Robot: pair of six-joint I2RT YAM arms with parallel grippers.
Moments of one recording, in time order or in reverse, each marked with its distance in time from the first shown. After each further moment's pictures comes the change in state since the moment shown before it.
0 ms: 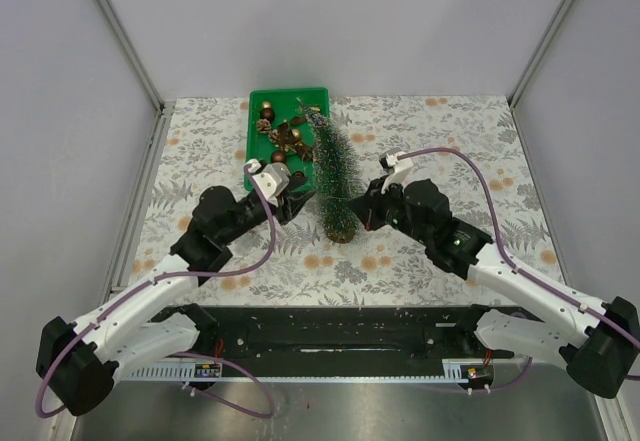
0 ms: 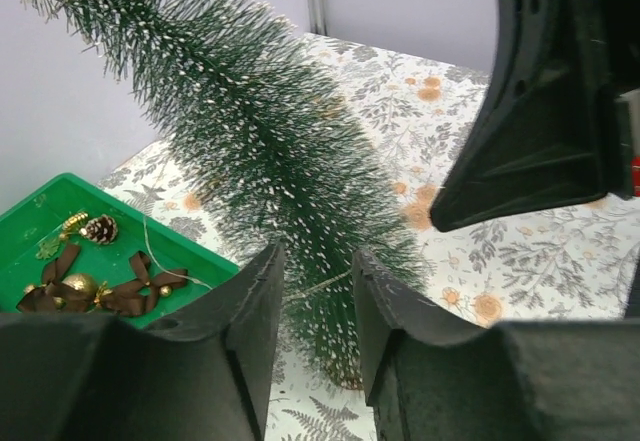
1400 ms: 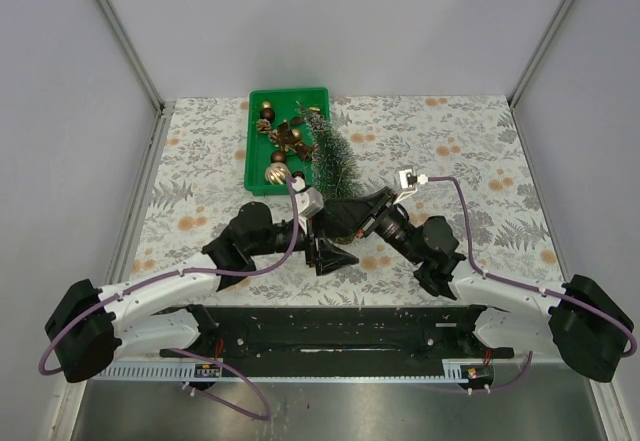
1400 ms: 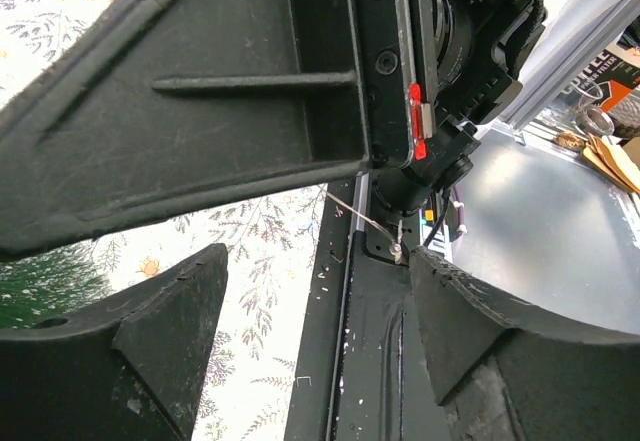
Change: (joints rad) left arm -0.227 0.131 -0.055 0.104 0.273 -0.415; right arm 0.085 0.100 -0.344 1.049 -0.042 0.446
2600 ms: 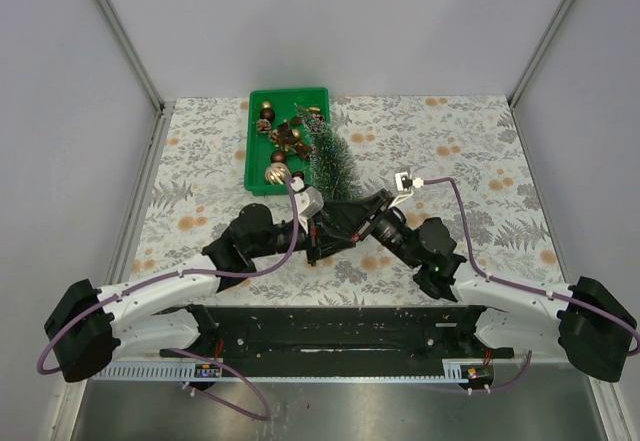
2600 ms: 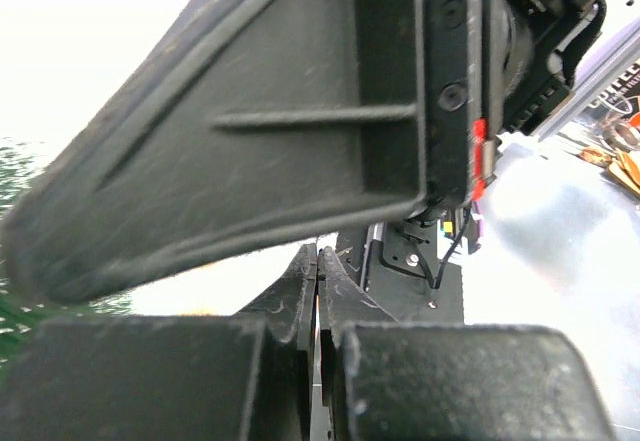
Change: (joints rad) left arm -0.025 -0.002 -0.002 0.000 -0.071 0.003; right arm 0.064 -0.015 0.031 -0.080 0.063 -0.069
